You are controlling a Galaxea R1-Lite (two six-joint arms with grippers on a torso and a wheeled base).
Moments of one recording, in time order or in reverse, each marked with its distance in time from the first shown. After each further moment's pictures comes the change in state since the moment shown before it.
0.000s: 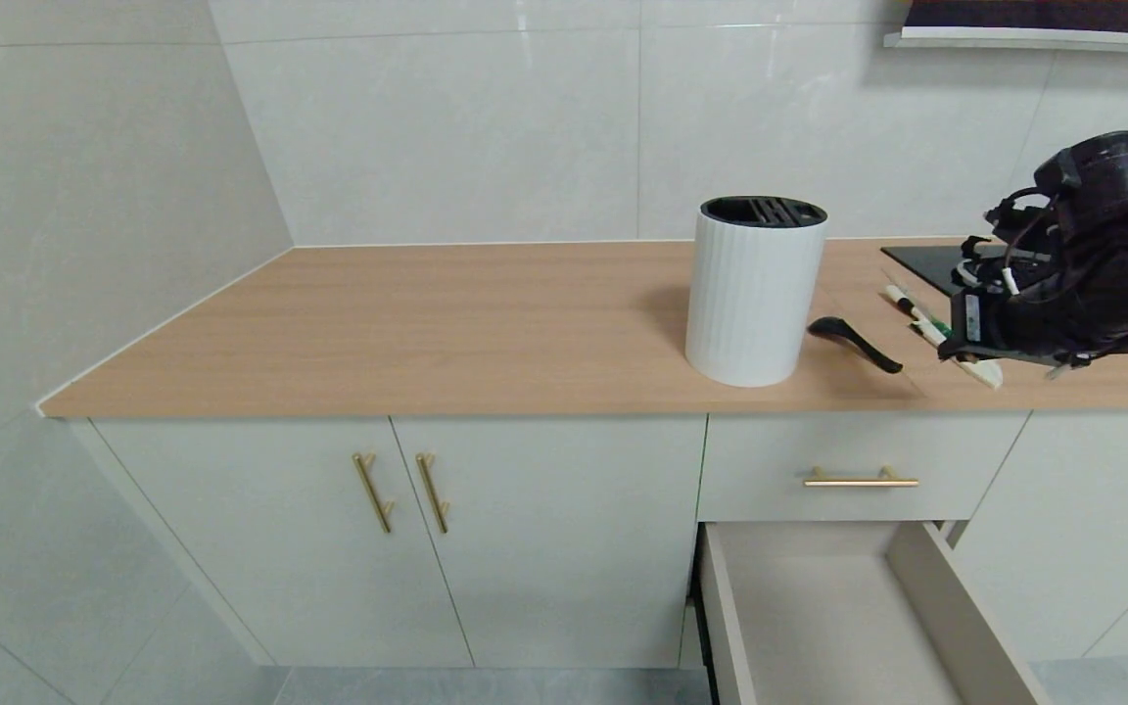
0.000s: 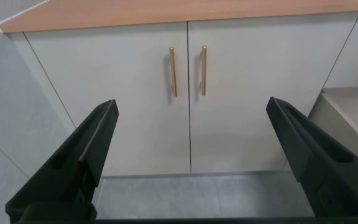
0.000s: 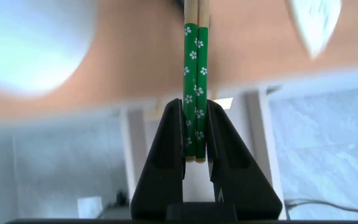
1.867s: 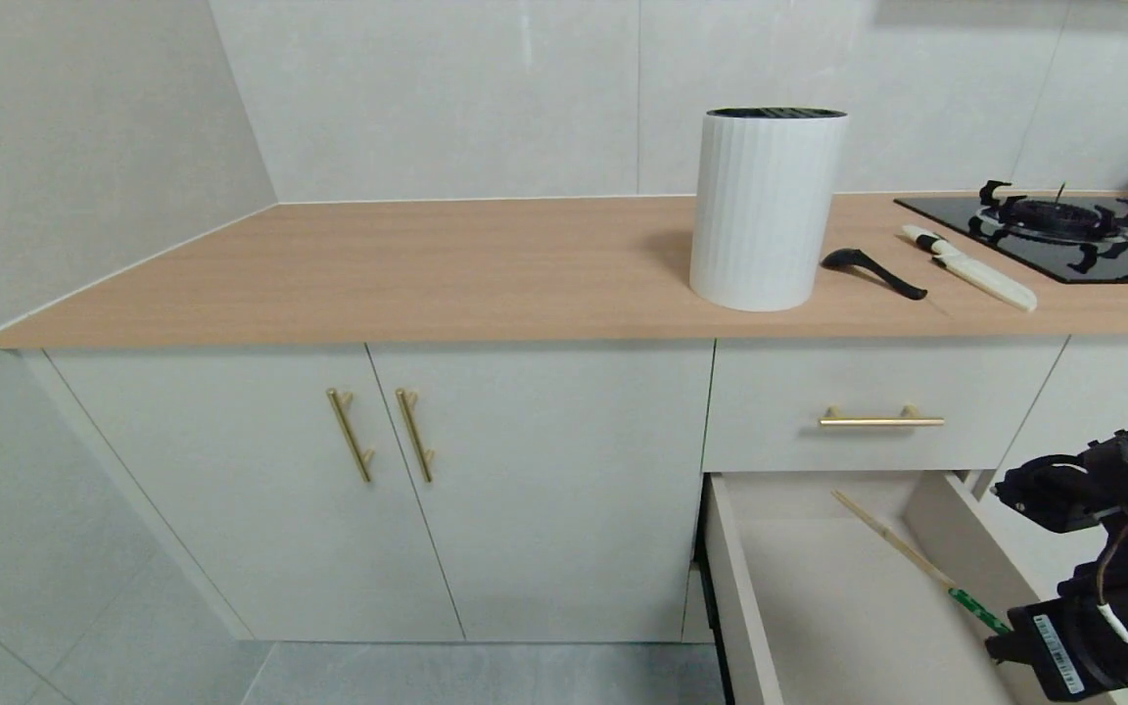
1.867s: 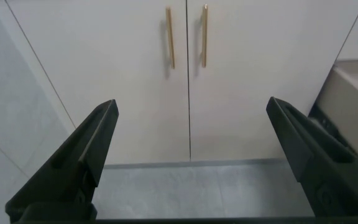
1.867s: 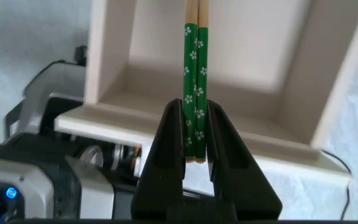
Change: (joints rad) left arm 0.000 0.000 0.000 0.001 0.000 0.000; right arm 0.270 -0.407 0.889 -0.157 -0.005 -0.064
